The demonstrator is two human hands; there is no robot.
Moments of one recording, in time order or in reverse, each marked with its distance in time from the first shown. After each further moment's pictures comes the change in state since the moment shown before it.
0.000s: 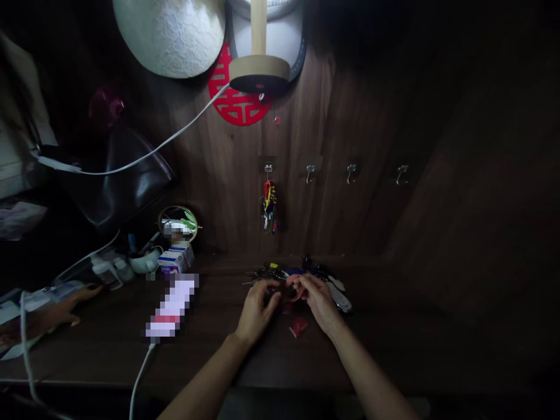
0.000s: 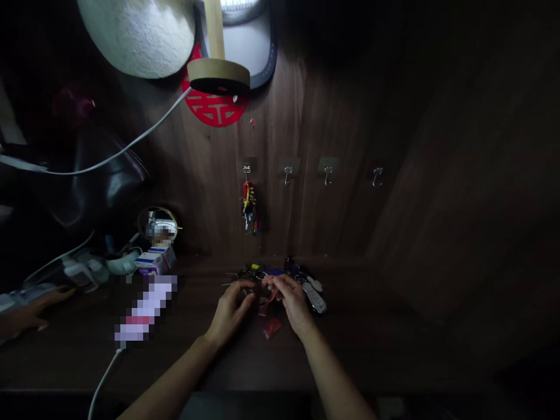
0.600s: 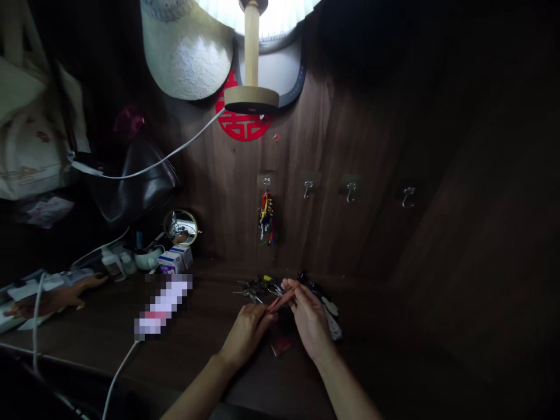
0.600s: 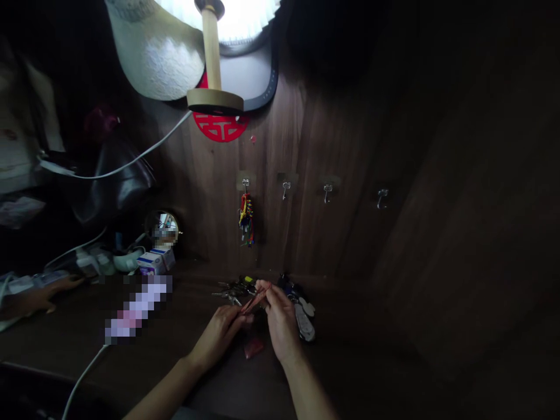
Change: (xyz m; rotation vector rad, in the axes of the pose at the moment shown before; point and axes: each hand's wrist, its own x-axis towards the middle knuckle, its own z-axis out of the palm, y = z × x) left_hand -0.008 0.024 0.022 0.186 -0.075 -0.059; right_hand 0.000 -0.019 -0.004 0.332 0.012 -0.030
